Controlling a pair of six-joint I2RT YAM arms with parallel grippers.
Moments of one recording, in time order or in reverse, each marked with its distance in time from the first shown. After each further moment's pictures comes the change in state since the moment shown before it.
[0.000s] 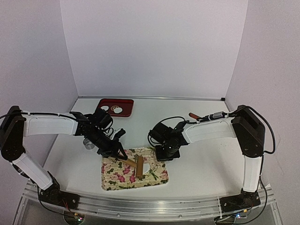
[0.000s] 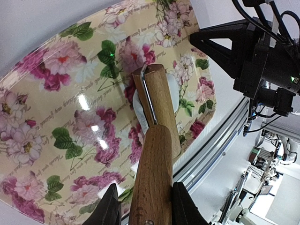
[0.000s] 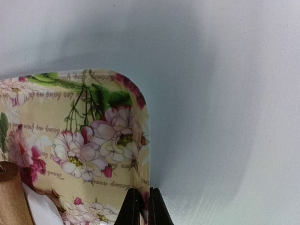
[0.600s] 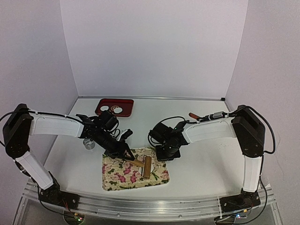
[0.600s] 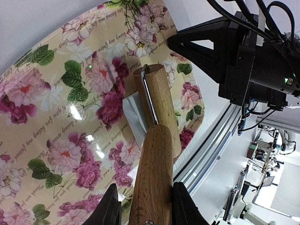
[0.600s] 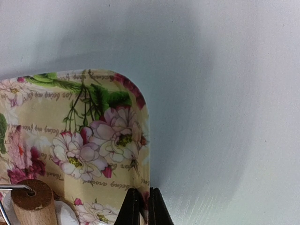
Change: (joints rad) left arm -0.050 0.070 0.006 0.144 0.031 -0.008; right arm -0.001 0.000 0.001 -0.012 0.009 -0.006
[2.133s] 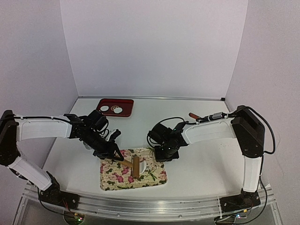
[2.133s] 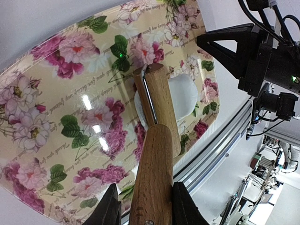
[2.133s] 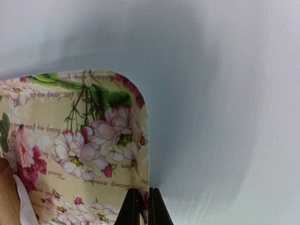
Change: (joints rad) left arm 0.053 -0.157 -0.066 -0.136 -0.069 -0.023; right arm 0.005 0.000 -0.002 0.022 -0.007 0.028
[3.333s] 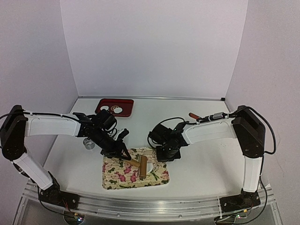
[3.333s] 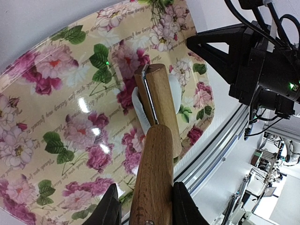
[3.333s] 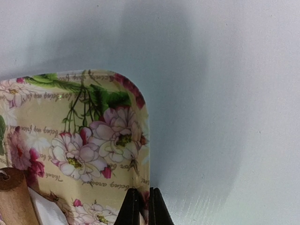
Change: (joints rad) left arm -0.054 0.115 0.072 0.033 0.000 -0.007; right arm 0.002 -0.005 -0.005 -0.034 0.044 0.021
